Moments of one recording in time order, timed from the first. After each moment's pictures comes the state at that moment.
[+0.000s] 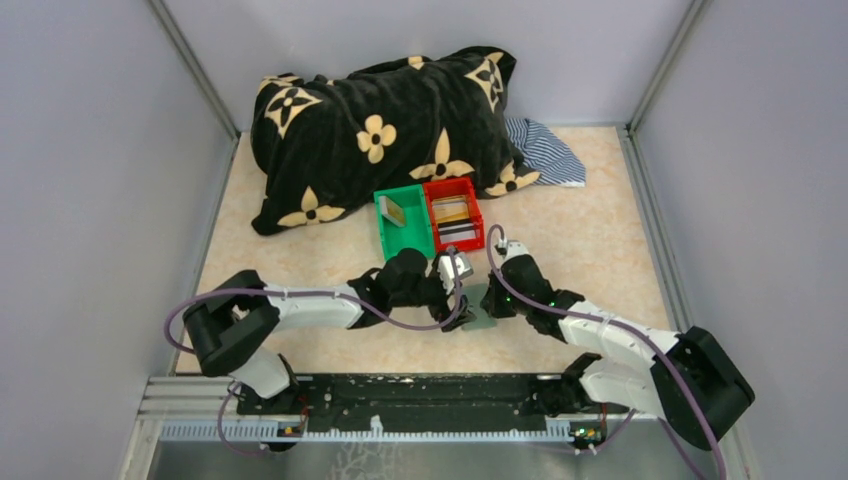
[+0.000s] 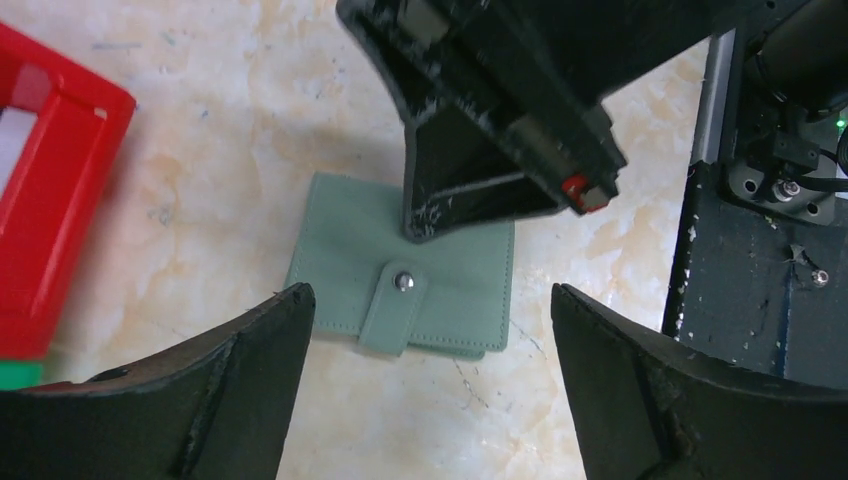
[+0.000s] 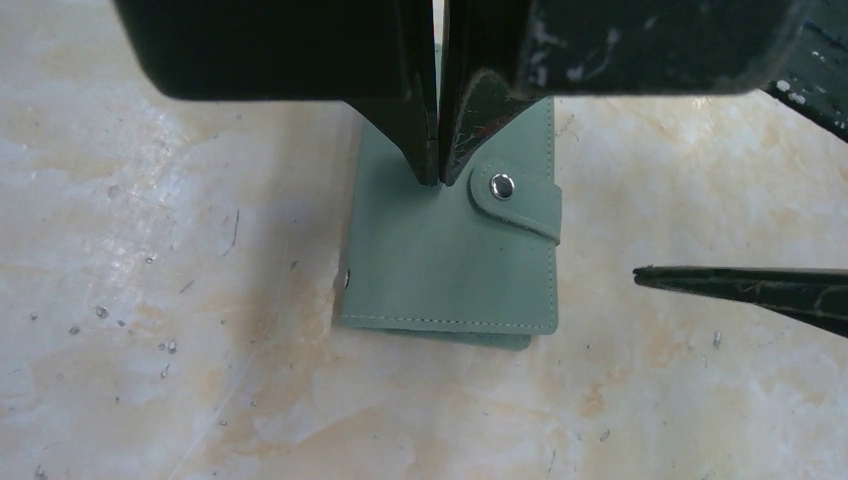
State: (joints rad) left arm -1.03 1.56 0.69 0.45 0.26 -0.03; right arm 0.67 1.07 0.38 -0.09 0.00 0.55
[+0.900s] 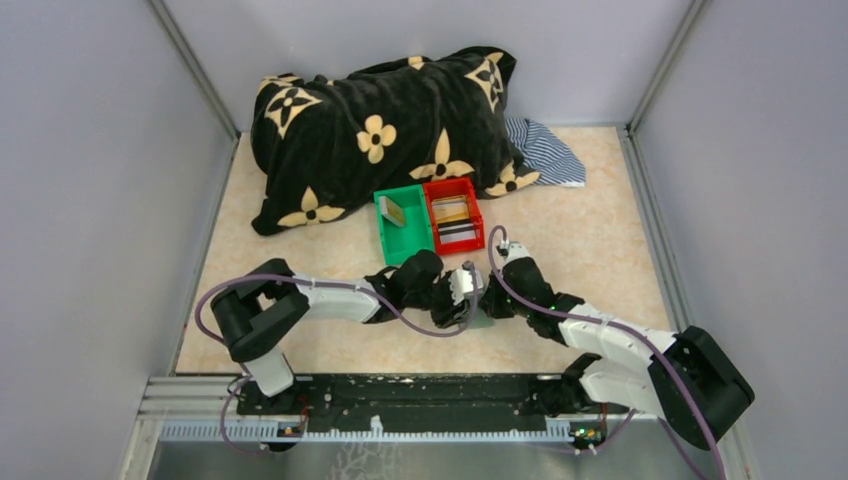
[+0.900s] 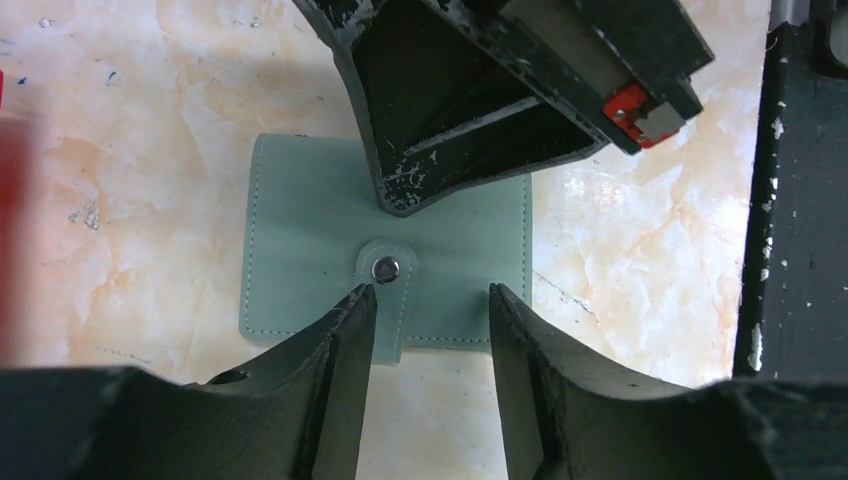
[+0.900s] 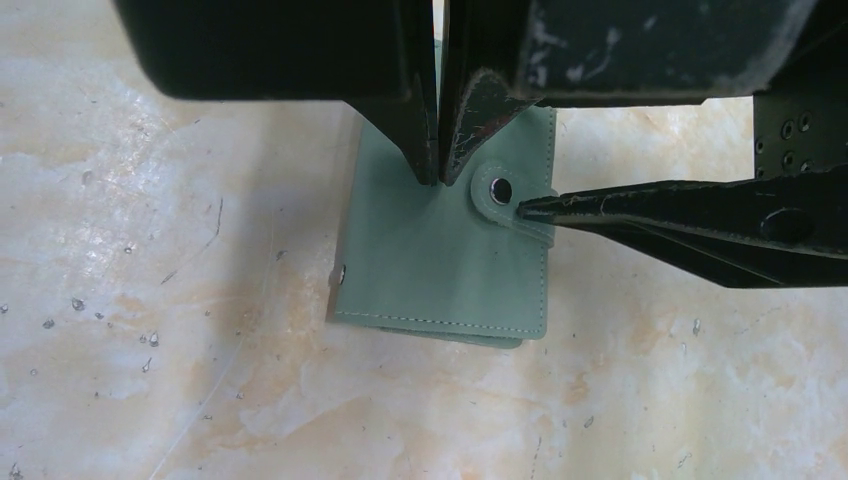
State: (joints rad) left arm -1.03 1.71 0.76 0.34 0.34 0.19; right arm 0.67 1.08 0.33 0.01 -0.01 0.59
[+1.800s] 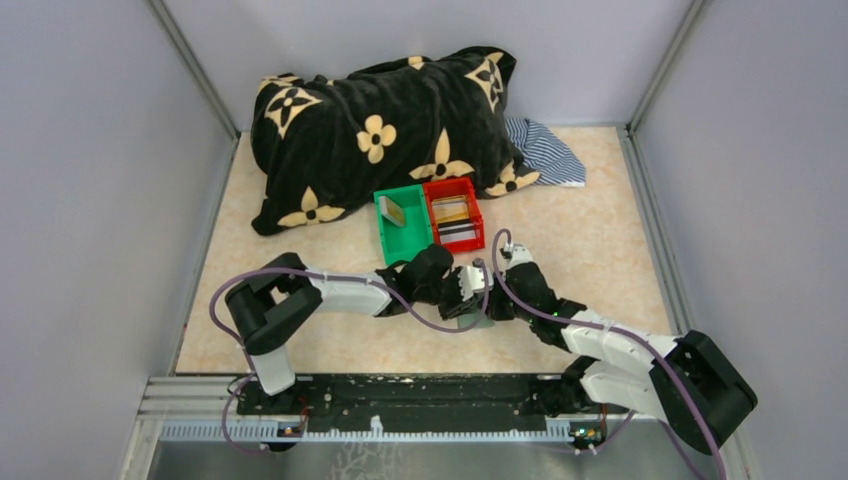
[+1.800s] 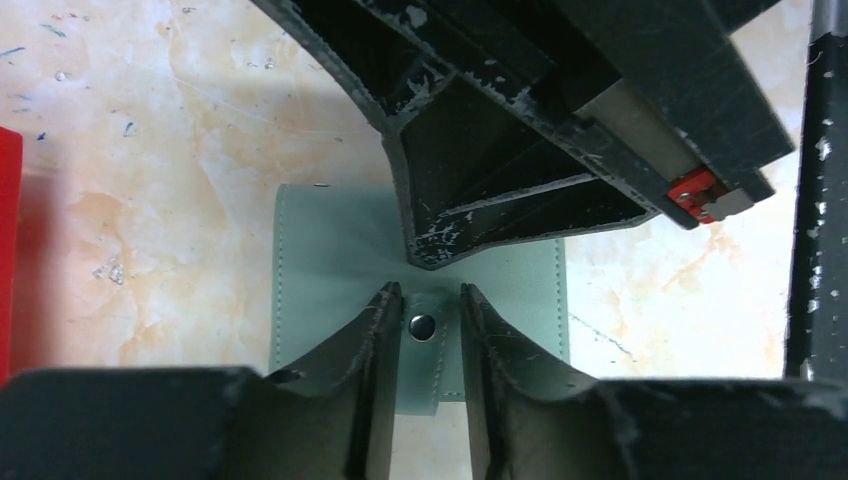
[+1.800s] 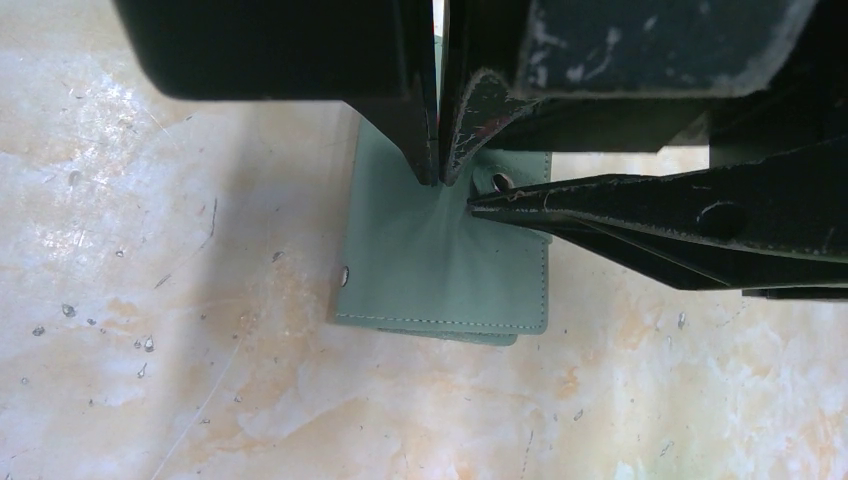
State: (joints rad) left arm -1.02 1.80 0.87 0.30 0.33 0.25; right arm 0.67 1.05 0.27 0.09 -0.01 0.61
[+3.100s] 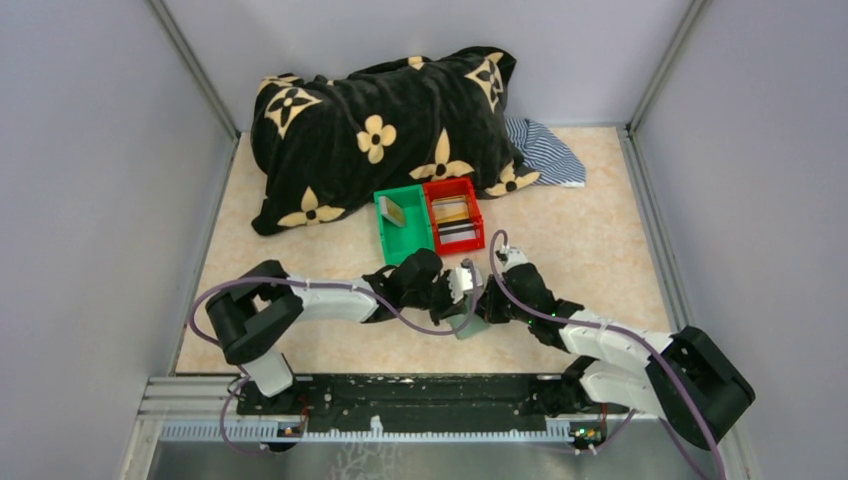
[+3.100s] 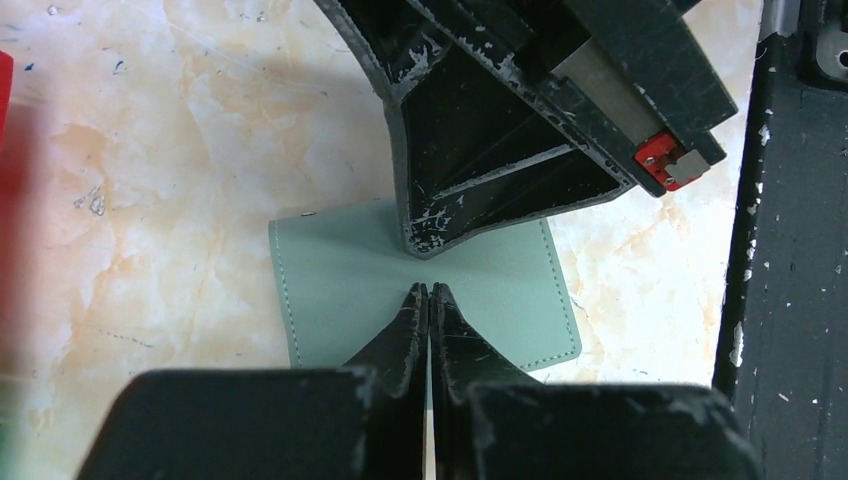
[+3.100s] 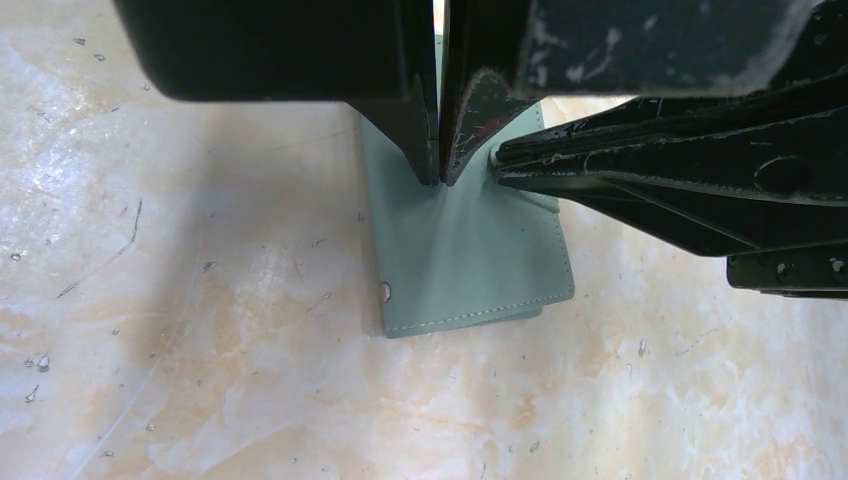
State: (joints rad) left arm -1.03 1.70 0.78 0.30 0.33 0.16; right arm 0.67 1.08 0.27 0.12 -0.08 0.64
